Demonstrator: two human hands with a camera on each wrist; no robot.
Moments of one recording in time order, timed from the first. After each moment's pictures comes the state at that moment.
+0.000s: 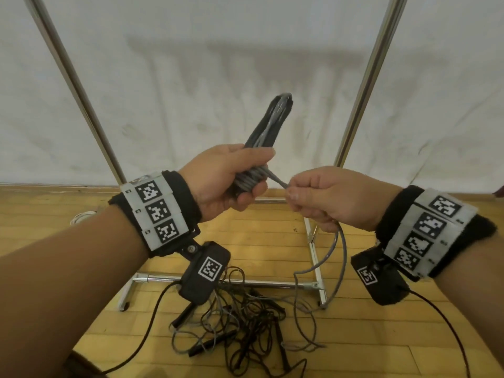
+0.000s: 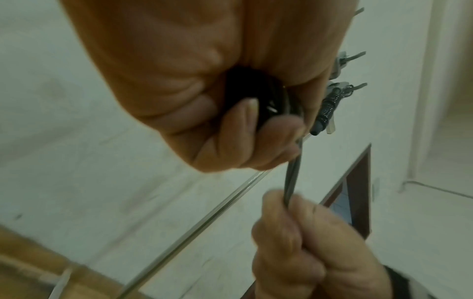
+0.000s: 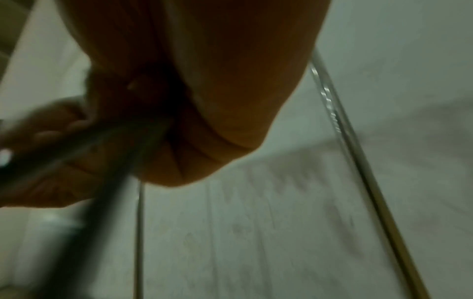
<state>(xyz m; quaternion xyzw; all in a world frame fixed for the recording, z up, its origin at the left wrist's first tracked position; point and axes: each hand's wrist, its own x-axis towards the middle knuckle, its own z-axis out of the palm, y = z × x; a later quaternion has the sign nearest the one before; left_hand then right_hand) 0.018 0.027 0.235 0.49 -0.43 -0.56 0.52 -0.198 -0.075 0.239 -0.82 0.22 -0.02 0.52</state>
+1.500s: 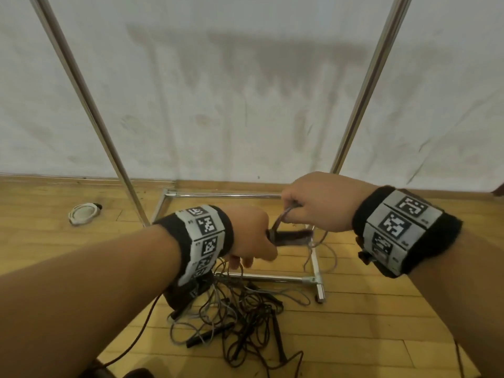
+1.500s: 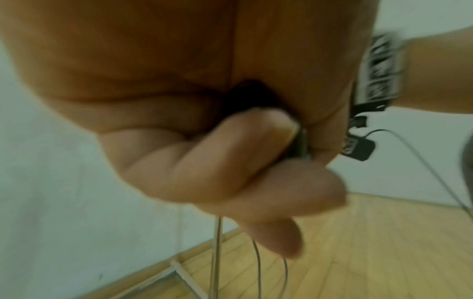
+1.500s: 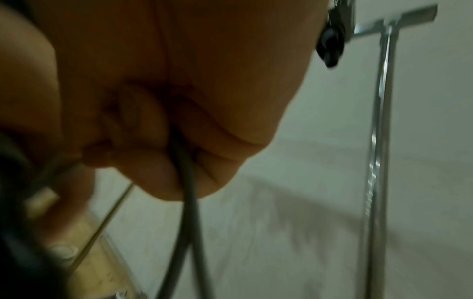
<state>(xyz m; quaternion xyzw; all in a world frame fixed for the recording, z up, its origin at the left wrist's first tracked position) -0.025 0.030 0.188 0.72 -0.60 -0.33 -0.07 -0.172 -0.056 0.238 -0.96 0.25 0.12 0.06</state>
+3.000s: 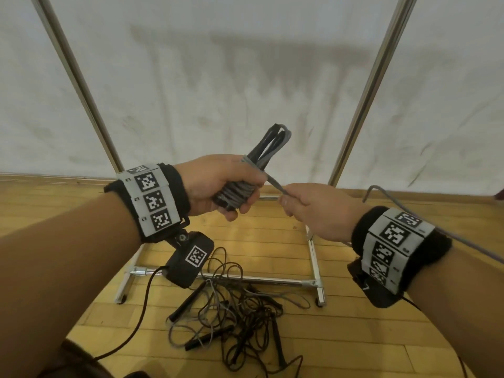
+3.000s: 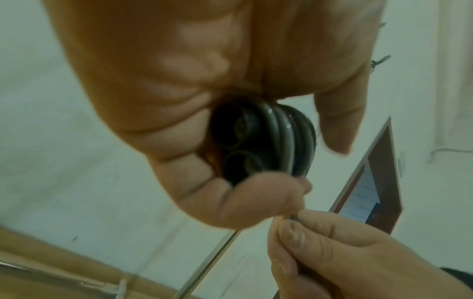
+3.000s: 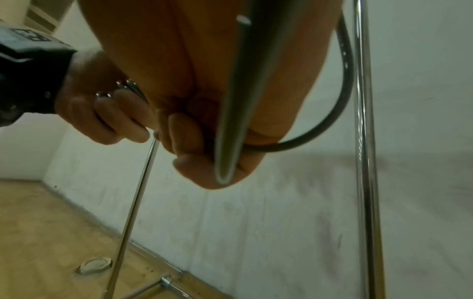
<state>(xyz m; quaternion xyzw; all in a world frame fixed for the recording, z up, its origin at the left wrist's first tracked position) 0.048 0.020 0.210 0.52 -0.48 -0.59 0.40 -0.176 -0.062 0.210 -0.92 0.31 -0.01 0.23</state>
